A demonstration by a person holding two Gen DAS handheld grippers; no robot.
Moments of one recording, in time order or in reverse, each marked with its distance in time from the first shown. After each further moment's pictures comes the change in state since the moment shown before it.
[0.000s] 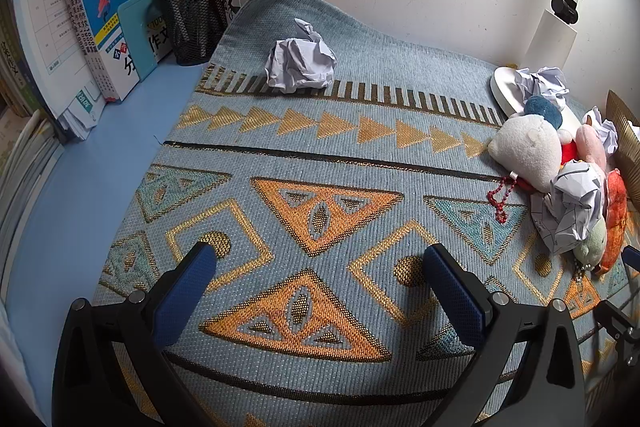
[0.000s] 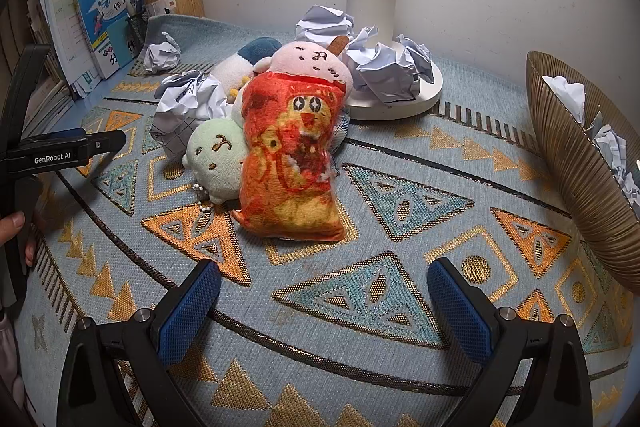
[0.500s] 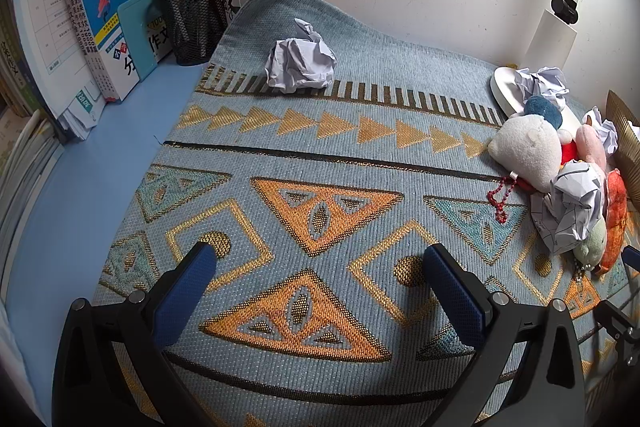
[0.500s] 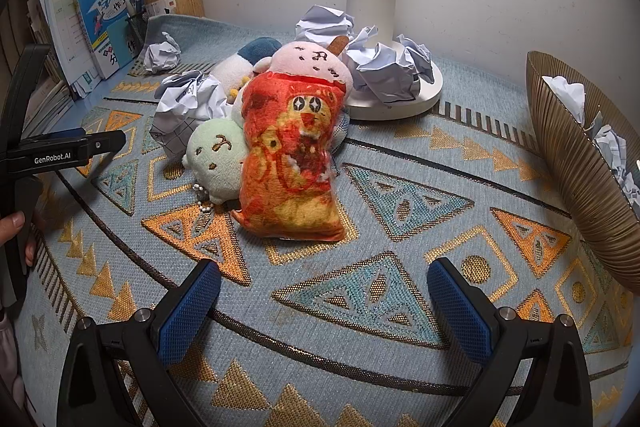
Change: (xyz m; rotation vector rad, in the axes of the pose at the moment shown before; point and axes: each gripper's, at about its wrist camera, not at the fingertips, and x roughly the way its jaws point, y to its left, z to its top) left arm 0.000 0.000 0.001 -0.001 0.001 0.001; right arm 0.000 0.000 0.000 0.000 0.000 0.000
